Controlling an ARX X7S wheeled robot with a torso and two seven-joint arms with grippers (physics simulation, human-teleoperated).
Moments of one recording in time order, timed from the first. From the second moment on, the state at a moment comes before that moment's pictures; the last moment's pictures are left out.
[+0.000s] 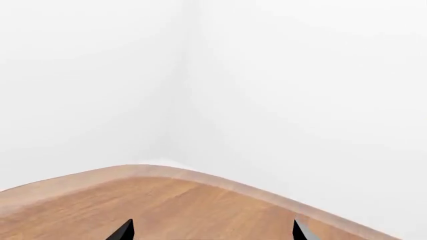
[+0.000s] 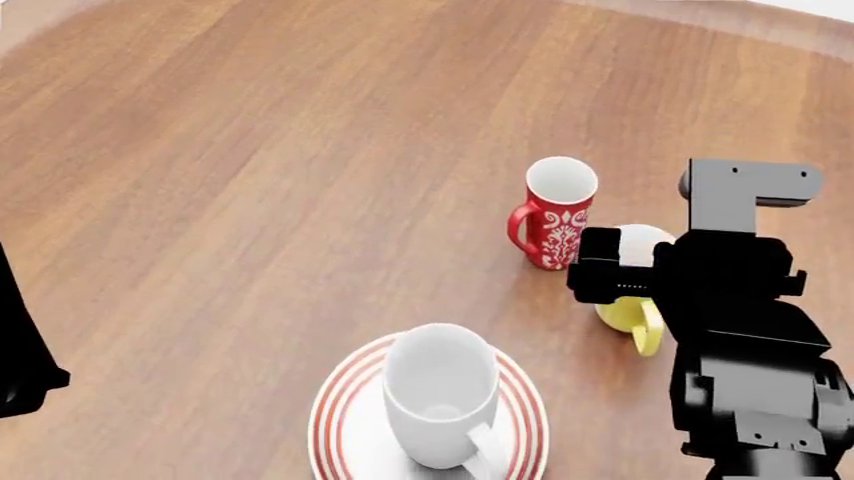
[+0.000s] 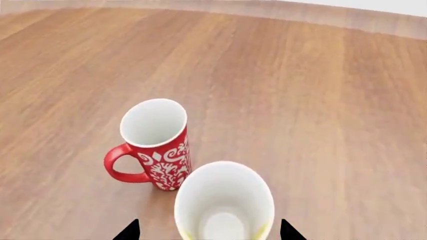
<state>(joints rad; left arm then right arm) -0.14 -0.38 0.04 0.70 -0.57 -0.32 -0.49 1.21 0.24 -0.20 1.22 0.27 0.34 -0.15</state>
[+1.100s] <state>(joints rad) -0.14 -0.39 0.04 0.69 -0.57 -0.28 -0.49 1.10 0.27 -0.18 1.05 0.30 0.42 -0.12</state>
